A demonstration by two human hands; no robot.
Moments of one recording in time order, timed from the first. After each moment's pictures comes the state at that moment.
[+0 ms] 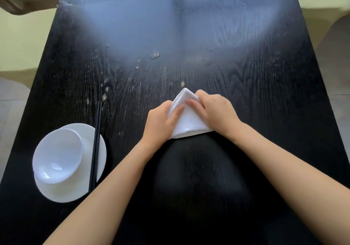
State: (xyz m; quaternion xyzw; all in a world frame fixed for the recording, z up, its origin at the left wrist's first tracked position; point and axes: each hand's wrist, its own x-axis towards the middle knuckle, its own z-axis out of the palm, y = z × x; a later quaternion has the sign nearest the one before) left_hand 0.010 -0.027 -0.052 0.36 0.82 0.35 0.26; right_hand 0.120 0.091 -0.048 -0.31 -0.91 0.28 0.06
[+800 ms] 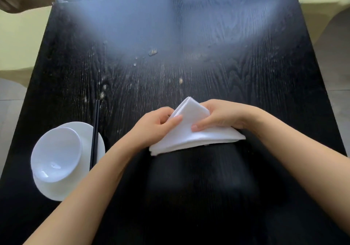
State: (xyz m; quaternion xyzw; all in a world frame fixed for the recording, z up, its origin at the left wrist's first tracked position) left_hand -0.001 -0.046 -0.023 0.40 0.78 0.23 0.43; right_hand 0.140 0.112 -0.031 -0.21 -0.67 0.68 -0.23
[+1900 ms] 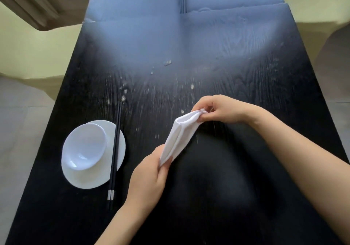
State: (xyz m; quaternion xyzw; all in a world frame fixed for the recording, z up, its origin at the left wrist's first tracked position) left_hand 0.056 -0.163 -0.003 0.39 0.83 0.31 0.25; right_hand 0.126 0.099 -0.010 -0.19 -0.83 0.51 -0.13
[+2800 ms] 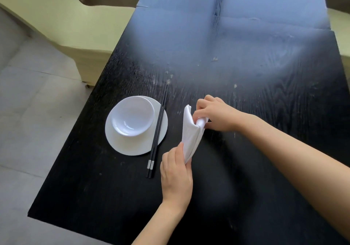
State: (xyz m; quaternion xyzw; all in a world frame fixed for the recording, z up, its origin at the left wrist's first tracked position) left_hand 0.081 -0.217 -0.063 0.28 0.91 0.31 0.08; right_hand 0.049 0.002 -0.021 0.02 -0.98 0.13 -0.13
